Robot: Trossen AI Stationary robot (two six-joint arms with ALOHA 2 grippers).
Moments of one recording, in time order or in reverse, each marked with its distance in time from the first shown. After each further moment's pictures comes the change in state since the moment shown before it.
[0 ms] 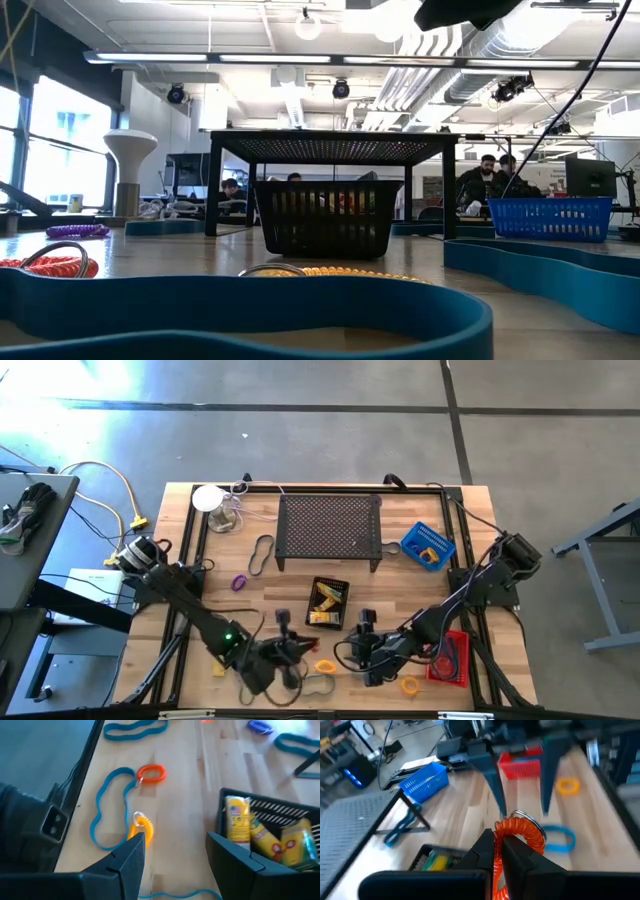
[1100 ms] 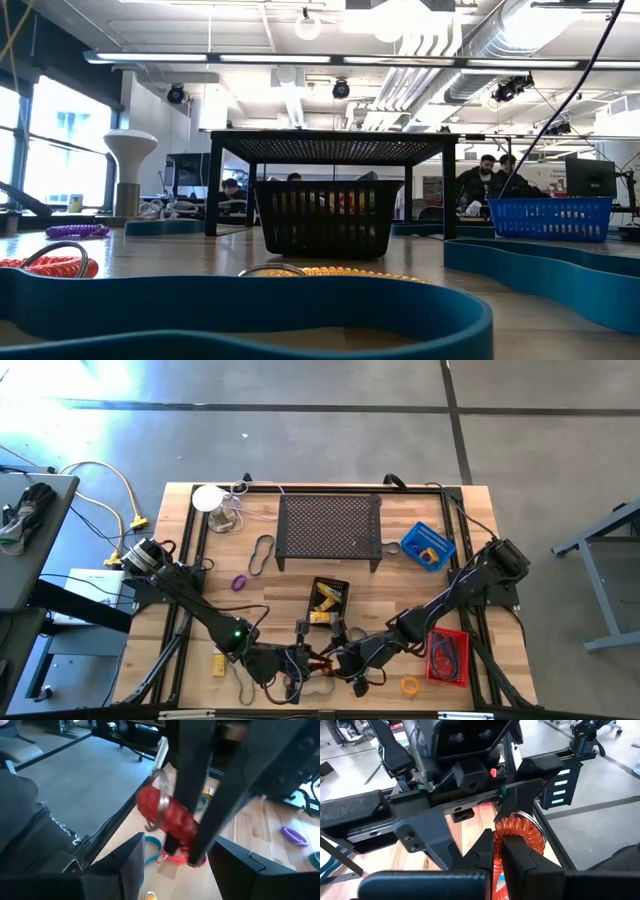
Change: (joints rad) left arm 0.040 0.031 0.000 0.264 0.319 0.152; right arm -0.063 0.100 0.001 0.488 -0.194 -0.466
